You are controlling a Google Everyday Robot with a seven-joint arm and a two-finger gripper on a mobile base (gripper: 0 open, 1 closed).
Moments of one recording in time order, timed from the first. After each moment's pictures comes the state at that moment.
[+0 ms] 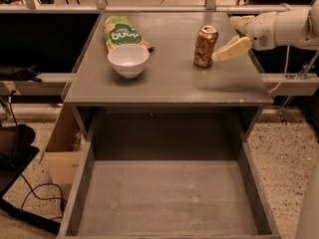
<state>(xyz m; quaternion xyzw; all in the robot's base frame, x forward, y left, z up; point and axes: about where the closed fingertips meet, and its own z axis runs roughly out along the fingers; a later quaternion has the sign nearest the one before) 0.739 -0.198 0.917 -0.47 0.68 0.20 0.52</state>
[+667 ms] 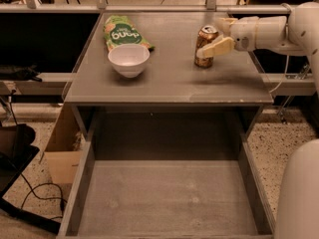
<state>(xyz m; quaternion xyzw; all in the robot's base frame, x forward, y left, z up) 0.769 -0.159 0.907 -0.45 0.66 0.26 0.54</state>
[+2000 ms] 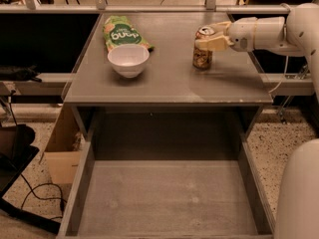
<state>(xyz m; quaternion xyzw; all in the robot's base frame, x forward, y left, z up) 0.770 -0.157 0.906 -0.45 0.65 0.27 0.55</state>
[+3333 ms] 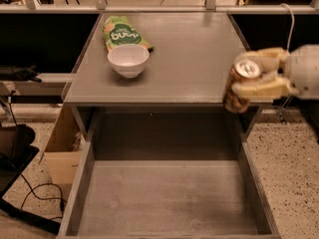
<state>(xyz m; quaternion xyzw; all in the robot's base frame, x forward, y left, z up) 0.516 -0.188 0.954 -0.53 0.58 0.26 0.56</state>
